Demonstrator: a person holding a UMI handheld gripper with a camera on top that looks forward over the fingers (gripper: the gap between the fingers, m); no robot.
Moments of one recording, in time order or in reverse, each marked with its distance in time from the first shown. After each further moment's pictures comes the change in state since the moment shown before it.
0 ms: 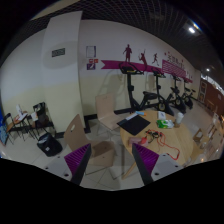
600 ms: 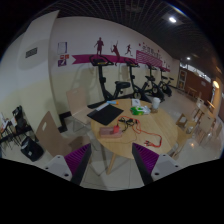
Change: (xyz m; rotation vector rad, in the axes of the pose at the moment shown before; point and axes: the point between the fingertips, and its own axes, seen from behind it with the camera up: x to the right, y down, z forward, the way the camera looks) arm 0.131 0.072 0.036 -0.054 0.245 0.120
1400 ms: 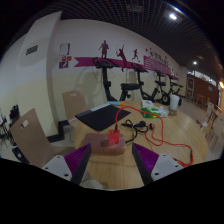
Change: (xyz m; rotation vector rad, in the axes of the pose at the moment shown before) arm 0.031 0.050 0.324 0.157 -0.098 -0.015
